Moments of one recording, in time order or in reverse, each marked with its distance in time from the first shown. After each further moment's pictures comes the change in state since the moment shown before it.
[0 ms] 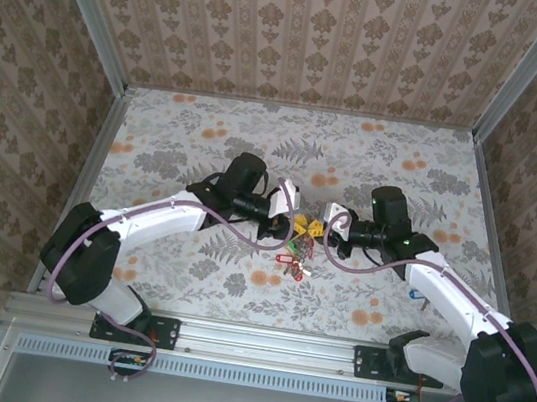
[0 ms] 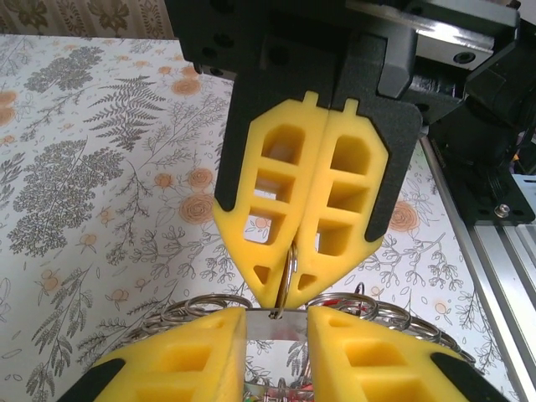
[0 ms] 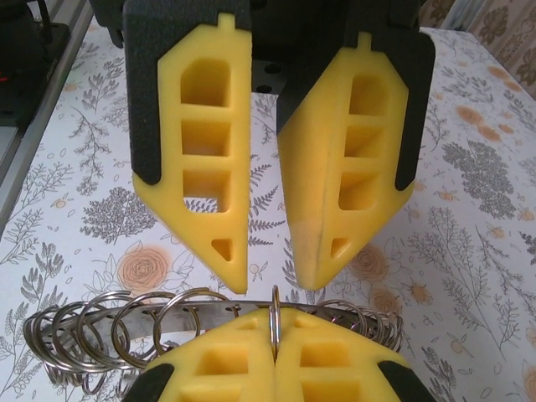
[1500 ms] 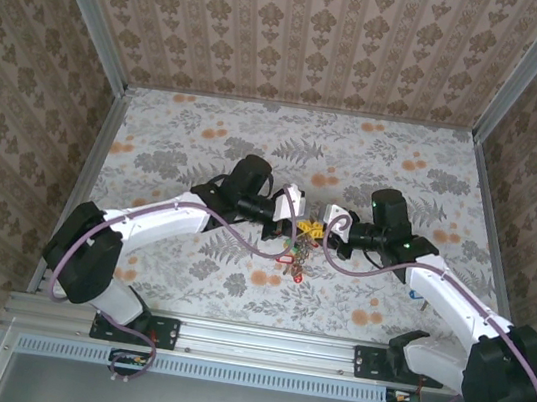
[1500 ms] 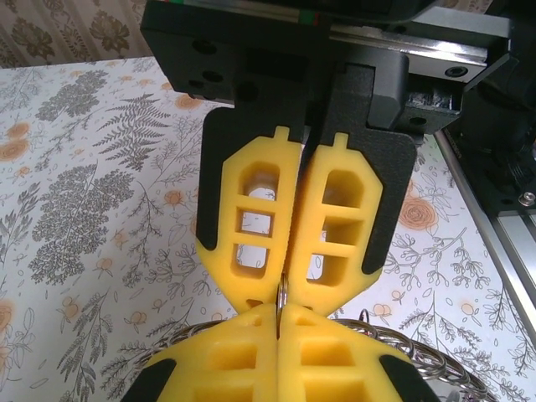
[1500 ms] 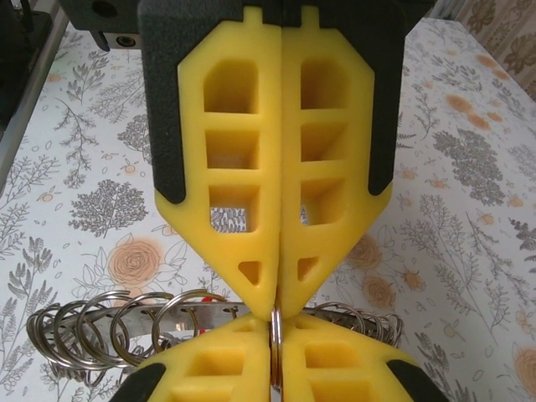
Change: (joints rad) left arm -0.031 0.012 0.011 0.028 -0.045 0.070; right arm 0.005 -0.024 -0.024 0.018 0.045 0.020
